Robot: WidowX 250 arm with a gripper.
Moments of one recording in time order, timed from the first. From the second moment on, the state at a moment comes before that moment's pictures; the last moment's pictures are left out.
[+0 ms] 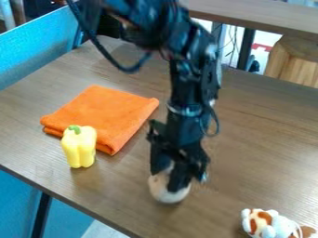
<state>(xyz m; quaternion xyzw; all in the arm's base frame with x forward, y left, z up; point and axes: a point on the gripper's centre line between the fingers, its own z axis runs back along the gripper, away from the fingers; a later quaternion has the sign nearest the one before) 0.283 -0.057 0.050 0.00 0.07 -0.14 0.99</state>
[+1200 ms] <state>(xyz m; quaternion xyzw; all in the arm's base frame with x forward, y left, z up) 0.419 -0.007 0.048 0.00 -0.02 -0.09 1.00</state>
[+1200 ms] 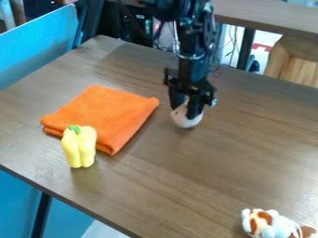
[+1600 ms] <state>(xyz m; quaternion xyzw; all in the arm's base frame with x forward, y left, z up) 0.410 -0.012 0.041 -0.03 0.01 -0.08 1.00</state>
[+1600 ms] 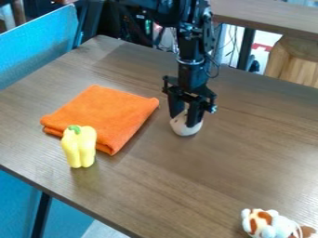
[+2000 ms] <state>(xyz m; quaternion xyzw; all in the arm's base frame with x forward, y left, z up) 0.401 -0.010 0.064 -0.03 -0.03 -0.06 1.00</state>
